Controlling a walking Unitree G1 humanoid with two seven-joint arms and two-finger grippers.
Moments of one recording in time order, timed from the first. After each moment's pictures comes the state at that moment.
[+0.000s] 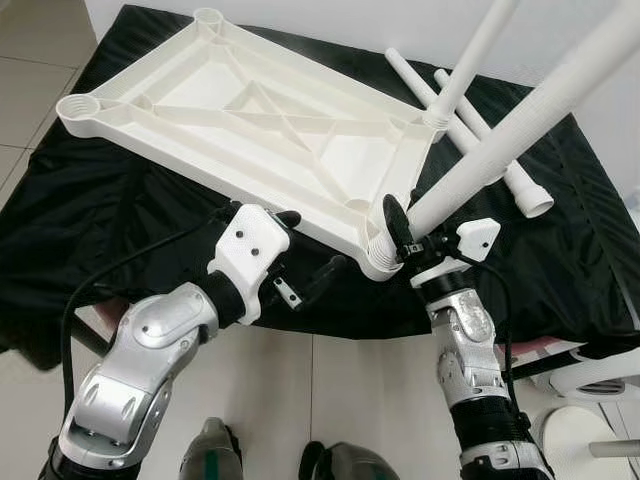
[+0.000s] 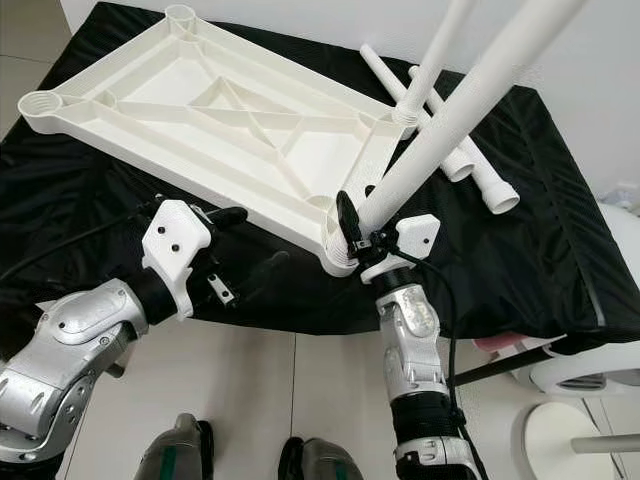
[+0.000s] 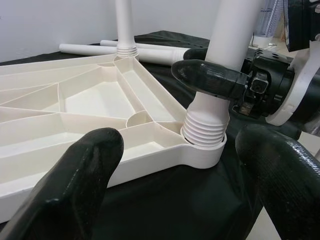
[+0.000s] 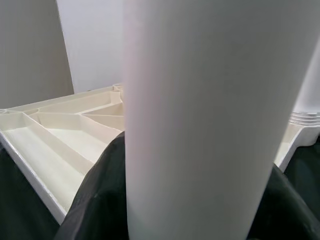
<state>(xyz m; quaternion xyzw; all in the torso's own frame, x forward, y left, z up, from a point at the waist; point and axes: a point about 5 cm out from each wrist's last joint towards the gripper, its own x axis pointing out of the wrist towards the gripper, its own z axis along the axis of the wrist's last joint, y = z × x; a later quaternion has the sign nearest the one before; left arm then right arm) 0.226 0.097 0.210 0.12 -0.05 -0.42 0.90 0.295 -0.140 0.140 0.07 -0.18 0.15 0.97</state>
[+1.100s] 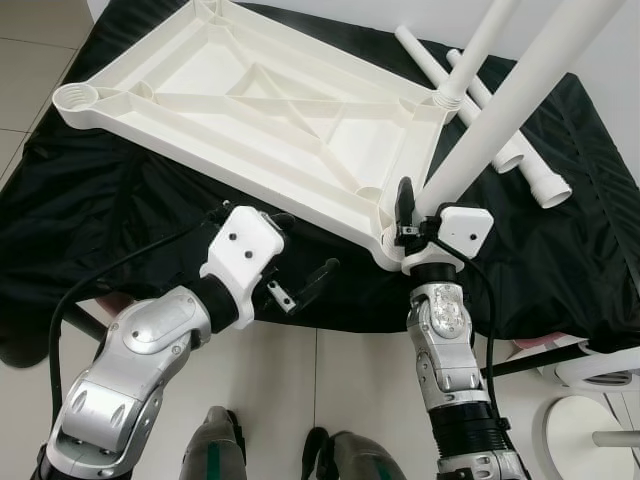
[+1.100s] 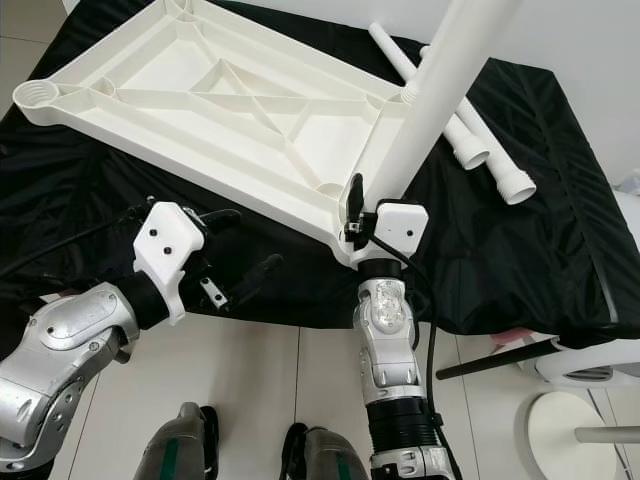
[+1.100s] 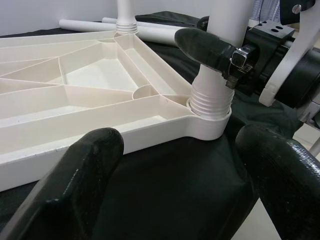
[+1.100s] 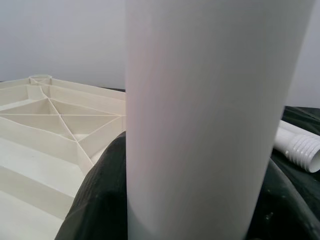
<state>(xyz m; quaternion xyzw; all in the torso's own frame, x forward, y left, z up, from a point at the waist) 0.220 0.102 0.211 0.12 -0.04 -0.41 0.90 0.291 -0.122 0.160 0.03 -0.19 -0.03 0.98</state>
